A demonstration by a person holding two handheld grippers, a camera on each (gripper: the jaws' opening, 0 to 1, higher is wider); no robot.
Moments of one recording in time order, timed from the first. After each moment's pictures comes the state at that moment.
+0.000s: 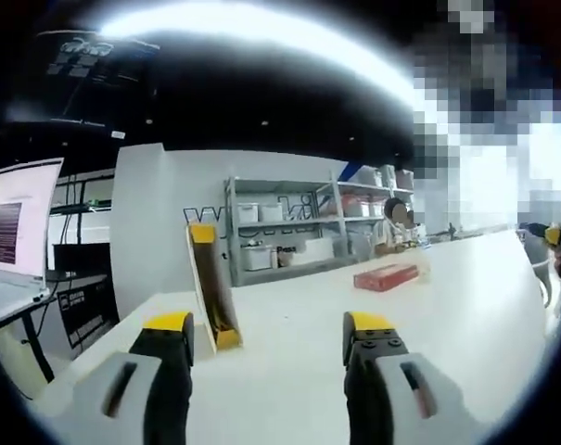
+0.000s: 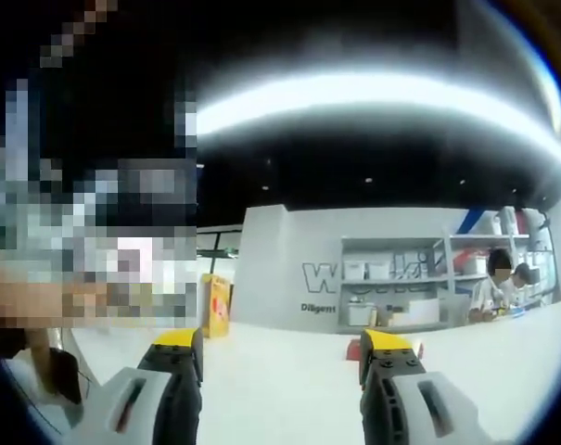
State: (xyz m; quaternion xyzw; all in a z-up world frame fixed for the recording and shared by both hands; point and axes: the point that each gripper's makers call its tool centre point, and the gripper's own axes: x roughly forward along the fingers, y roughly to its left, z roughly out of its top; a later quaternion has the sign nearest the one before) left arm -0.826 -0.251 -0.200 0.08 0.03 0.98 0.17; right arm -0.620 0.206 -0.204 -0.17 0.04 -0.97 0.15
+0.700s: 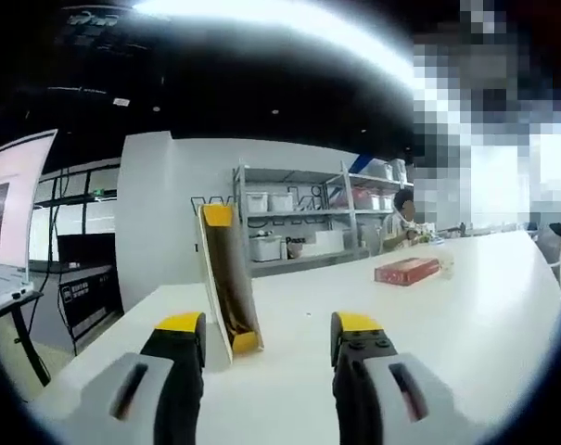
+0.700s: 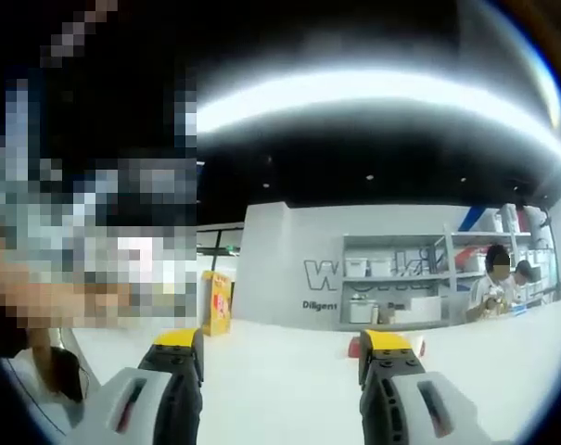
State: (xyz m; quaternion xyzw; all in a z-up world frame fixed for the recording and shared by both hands) left arm -0.895 -0.260 -0.215 0.06 0.04 0.99 0.15; right arm -0.623 0.204 -0.208 -0.16 0.04 -0.97 0.15
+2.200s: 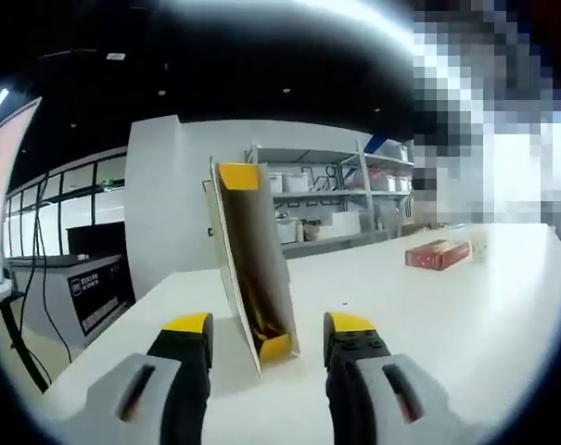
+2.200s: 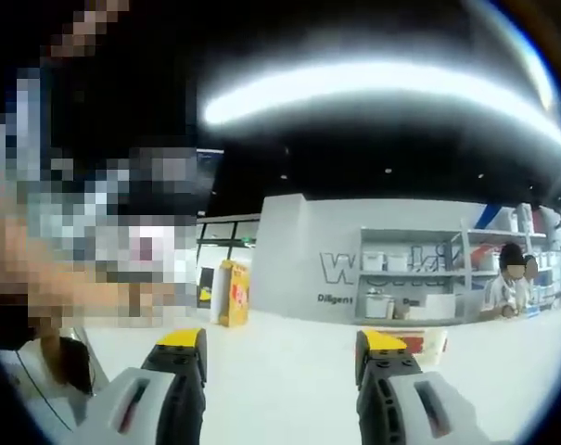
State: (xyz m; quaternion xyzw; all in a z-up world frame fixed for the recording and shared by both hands) left arm -0.977 -0.279 -0.228 0.02 0.05 0.99 0.12; right arm -0.639 0.164 -0.229 -0.14 0.05 -0.97 0.18
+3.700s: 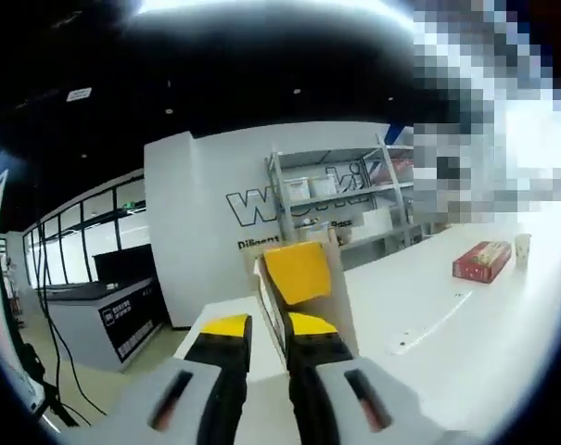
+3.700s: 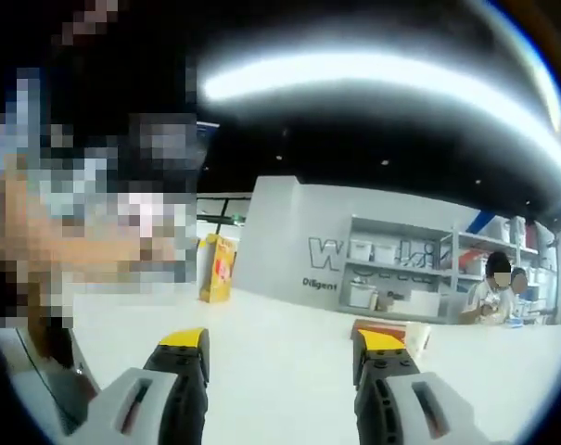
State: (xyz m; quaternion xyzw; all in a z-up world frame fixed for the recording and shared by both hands) left arm -1.051 -0.308 -0.128 0.04 0.10 0.99 0.04; right arm -0.660 0.177 -0.240 -0.10 0.10 -0.98 0.15
